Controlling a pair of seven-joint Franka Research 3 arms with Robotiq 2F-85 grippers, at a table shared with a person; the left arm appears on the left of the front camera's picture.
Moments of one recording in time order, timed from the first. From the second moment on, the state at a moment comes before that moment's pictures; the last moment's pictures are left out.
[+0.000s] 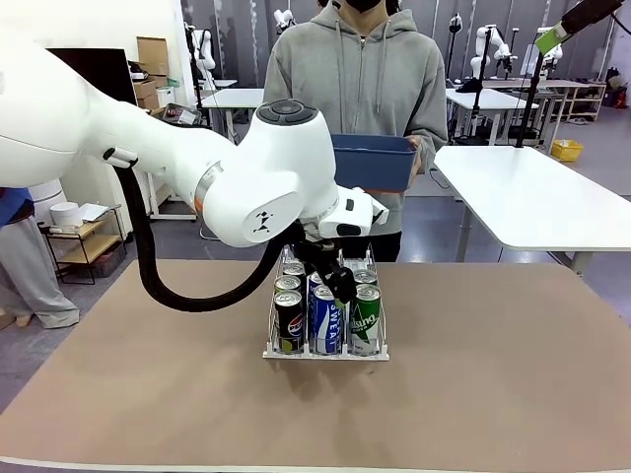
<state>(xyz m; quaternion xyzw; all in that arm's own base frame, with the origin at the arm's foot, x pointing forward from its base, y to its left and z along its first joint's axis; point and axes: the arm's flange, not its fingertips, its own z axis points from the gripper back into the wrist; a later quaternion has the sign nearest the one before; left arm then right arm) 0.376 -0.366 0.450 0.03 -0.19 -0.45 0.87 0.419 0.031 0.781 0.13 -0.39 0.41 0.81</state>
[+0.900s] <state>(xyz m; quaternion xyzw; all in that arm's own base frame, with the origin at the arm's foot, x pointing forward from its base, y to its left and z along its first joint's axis) 0.385 -0.365 0.454 0.02 -0.19 -0.45 0.87 0.419 0.031 0.781 0.13 -0.39 0.41 0.81</state>
